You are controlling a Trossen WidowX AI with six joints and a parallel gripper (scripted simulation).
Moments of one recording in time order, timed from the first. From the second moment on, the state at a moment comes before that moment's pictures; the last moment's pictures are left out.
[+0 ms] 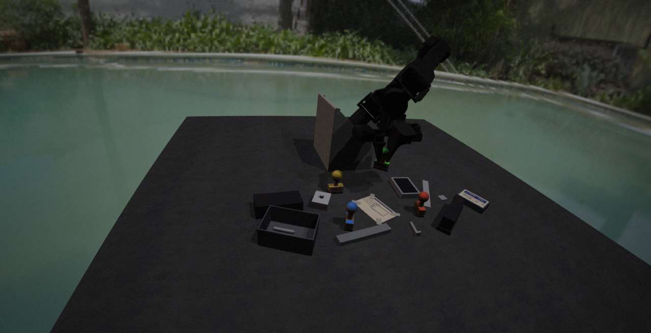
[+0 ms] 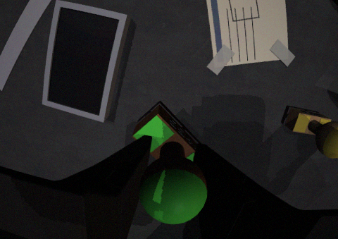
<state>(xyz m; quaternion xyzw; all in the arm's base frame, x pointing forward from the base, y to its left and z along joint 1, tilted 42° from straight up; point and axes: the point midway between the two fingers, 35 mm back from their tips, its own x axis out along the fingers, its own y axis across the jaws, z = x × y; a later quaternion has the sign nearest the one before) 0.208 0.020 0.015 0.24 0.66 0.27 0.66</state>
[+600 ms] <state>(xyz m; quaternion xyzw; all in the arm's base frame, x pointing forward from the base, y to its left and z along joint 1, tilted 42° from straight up) 0.221 0.040 0.041 0.23 0.67 0.27 0.66</state>
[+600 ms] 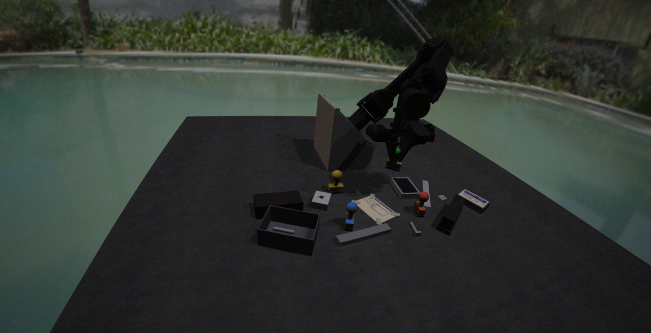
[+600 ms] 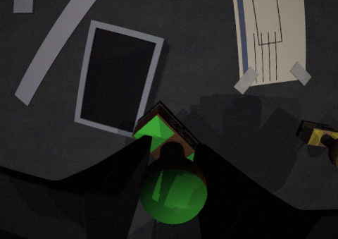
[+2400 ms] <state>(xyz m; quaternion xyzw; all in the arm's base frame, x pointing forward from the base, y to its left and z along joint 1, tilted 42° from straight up) 0.233 0.093 0.056 0.23 0.66 0.27 0.66</state>
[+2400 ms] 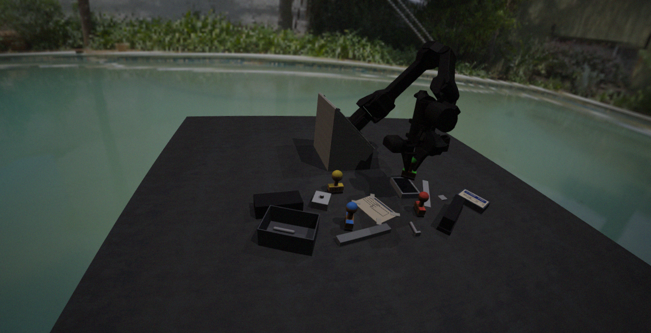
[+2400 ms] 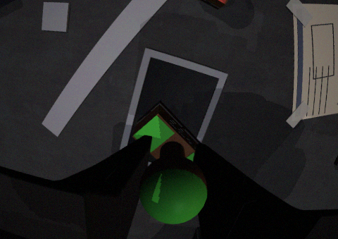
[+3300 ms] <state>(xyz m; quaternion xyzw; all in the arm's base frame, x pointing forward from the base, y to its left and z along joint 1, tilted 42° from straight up) 0.231 0.106 0.043 0.23 0.66 0.27 0.66</state>
